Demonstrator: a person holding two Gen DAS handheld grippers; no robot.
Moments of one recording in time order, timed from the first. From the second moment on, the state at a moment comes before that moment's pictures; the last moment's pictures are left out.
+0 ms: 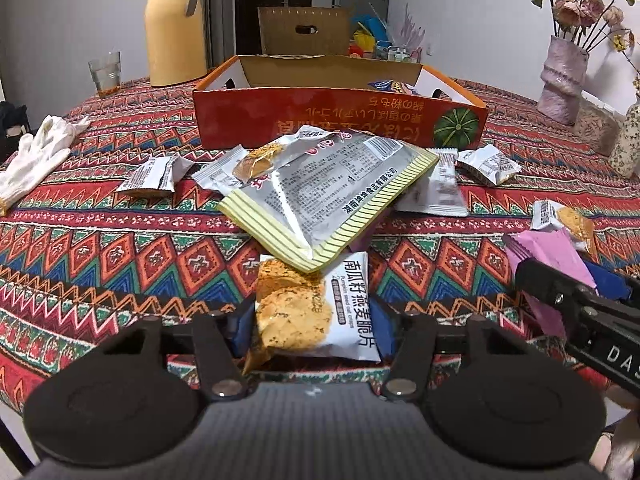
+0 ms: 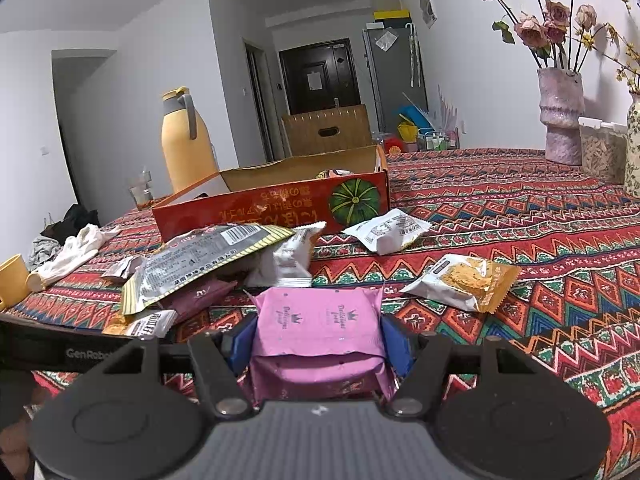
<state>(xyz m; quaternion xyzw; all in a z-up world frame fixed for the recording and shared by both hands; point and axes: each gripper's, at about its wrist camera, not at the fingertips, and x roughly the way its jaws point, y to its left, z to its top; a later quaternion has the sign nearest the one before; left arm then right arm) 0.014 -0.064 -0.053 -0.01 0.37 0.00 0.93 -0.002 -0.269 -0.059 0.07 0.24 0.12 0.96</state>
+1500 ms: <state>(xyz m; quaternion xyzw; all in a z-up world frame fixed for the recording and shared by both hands) 0.083 -0.038 0.046 -0.01 0.22 -0.04 0.97 0.082 -0.235 0.013 0.02 0.17 0.09 0.98</state>
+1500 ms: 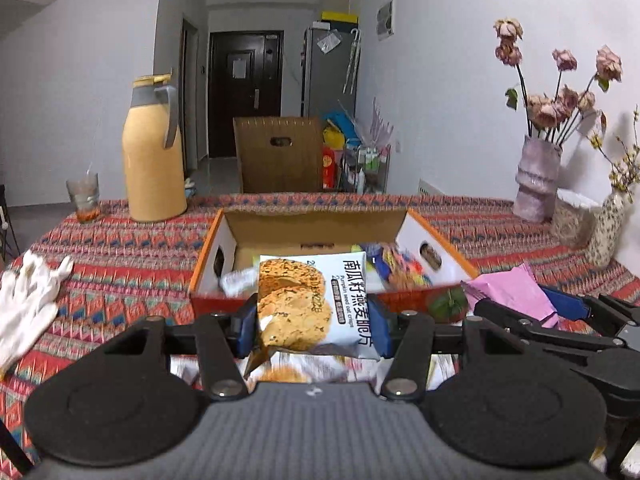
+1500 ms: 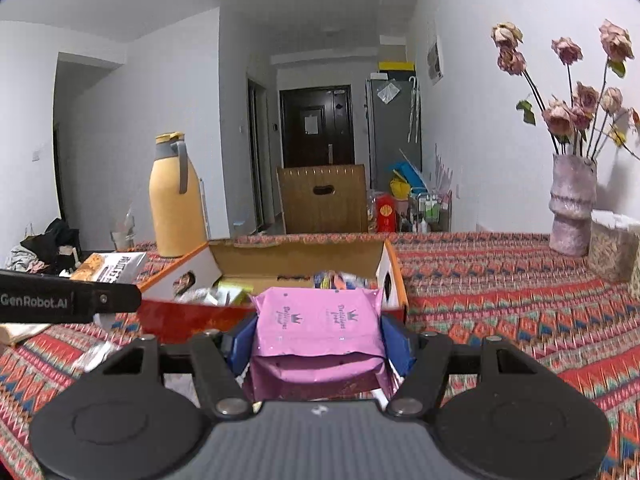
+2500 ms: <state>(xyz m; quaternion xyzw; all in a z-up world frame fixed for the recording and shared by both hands) 0.235 -0.015 0.045 -0.05 0.23 0.02 0.97 0.247 -0.194 0.015 0.00 0.19 0.06 0.98</state>
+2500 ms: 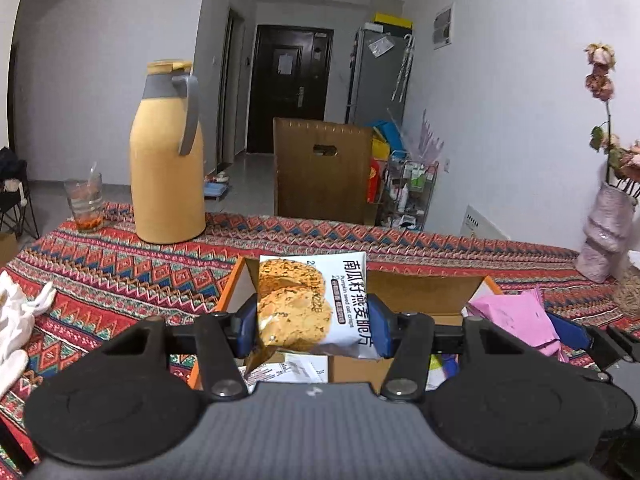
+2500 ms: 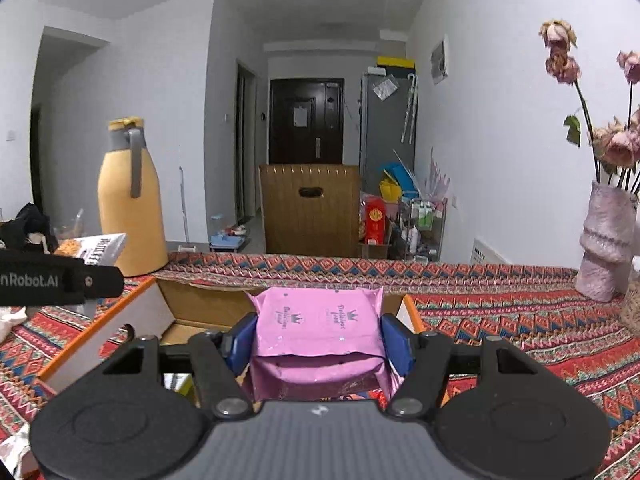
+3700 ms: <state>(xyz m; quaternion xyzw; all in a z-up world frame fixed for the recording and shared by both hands) 0.237 -0.002 0.018 -0.08 0.24 0.03 0.97 0.257 -0.209 -0.009 0.03 0.22 0.06 0.97</state>
